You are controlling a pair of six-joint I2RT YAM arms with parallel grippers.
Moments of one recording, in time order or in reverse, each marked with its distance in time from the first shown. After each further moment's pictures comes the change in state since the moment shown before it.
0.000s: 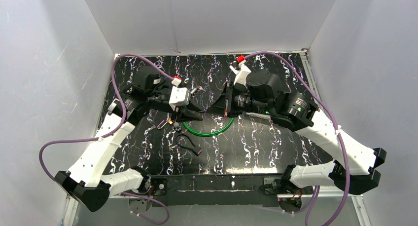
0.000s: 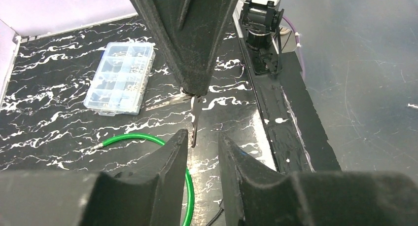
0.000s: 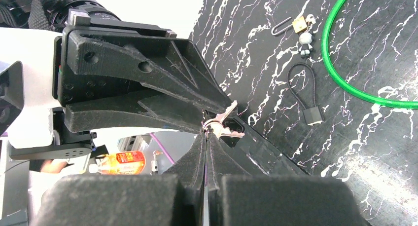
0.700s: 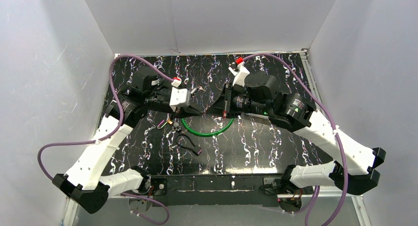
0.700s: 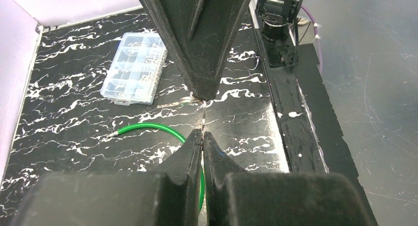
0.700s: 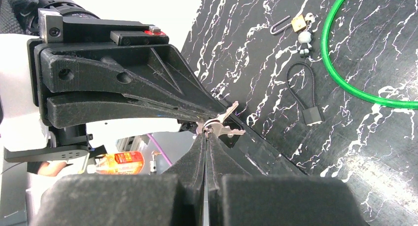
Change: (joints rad) left arm -0.010 -0.021 0.013 -0.012 -0.078 0.015; right arm 0.000 -0.005 -0.035 0.030 -0.001 0.002
